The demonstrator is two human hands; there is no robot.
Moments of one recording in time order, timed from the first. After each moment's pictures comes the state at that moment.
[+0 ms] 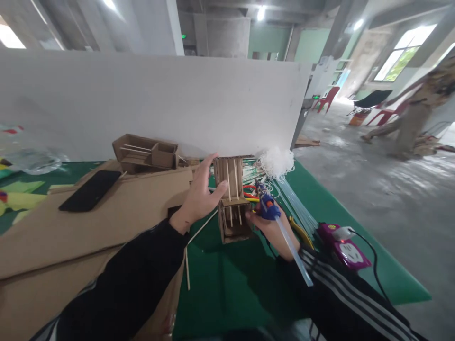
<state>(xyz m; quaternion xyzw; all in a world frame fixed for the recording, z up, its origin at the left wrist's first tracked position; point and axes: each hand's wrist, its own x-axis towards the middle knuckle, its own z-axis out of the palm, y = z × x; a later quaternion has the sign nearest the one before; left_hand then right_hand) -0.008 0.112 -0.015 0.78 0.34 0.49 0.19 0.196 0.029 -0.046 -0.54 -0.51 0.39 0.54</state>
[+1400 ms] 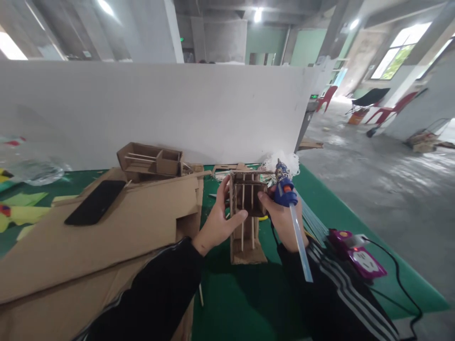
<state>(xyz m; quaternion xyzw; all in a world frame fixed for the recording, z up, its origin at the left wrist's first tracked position) 0.002 0.090 -0.043 0.72 0.28 0.48 0.42 0.172 0.065 -0.008 -0.53 -0.46 0.26 0.66</state>
